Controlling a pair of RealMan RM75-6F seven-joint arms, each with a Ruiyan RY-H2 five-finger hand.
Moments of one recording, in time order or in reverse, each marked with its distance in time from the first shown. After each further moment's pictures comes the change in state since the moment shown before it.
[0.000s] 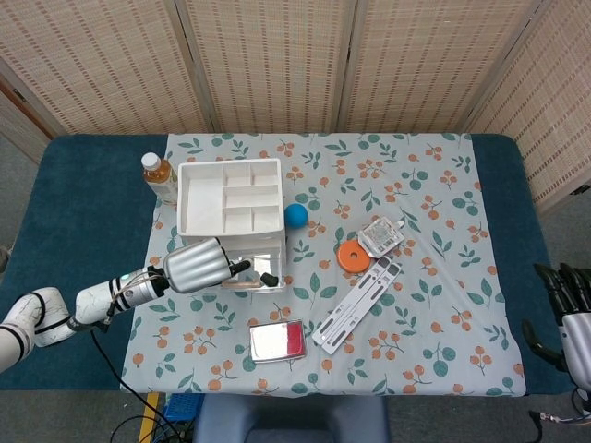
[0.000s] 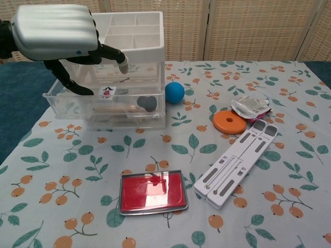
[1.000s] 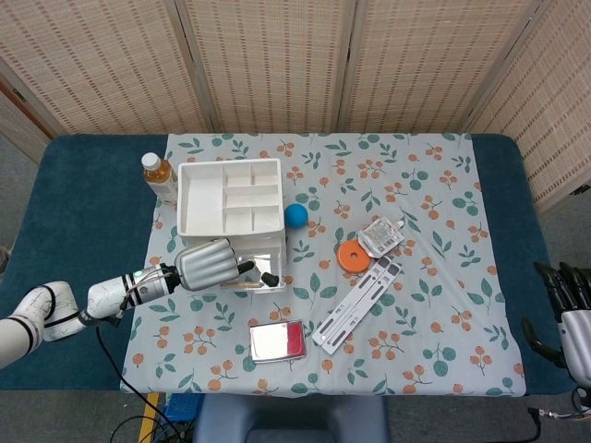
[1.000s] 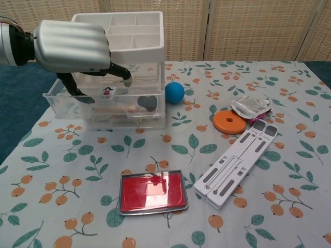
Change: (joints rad) left arm -0.091 0.012 0.083 -0.047 -0.068 -0.136 0.100; right arm 0.009 -0.012 0.008 0.016 0.028 -0.027 0.010
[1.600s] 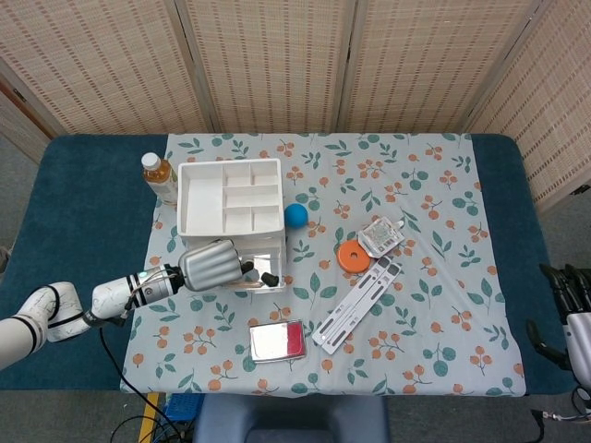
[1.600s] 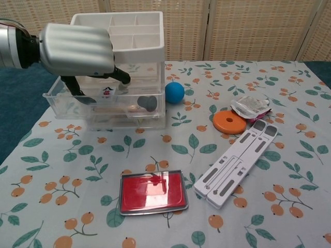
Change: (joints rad) left arm -0.020 0.006 0.011 -0.031 -0.034 -0.040 0.061; right arm -0.011 -0.003 -0.002 0.017 0.002 0.012 0.021
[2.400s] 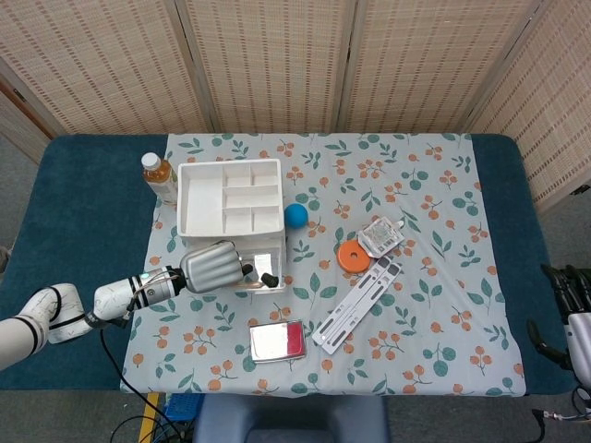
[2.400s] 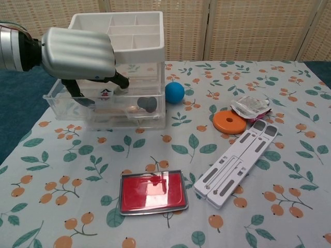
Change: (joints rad) left arm -0.016 0.003 0.022 -0.025 -0.021 -0.023 -0.003; right arm 0.001 -0.010 0.001 0.019 0.006 -0.007 0.018
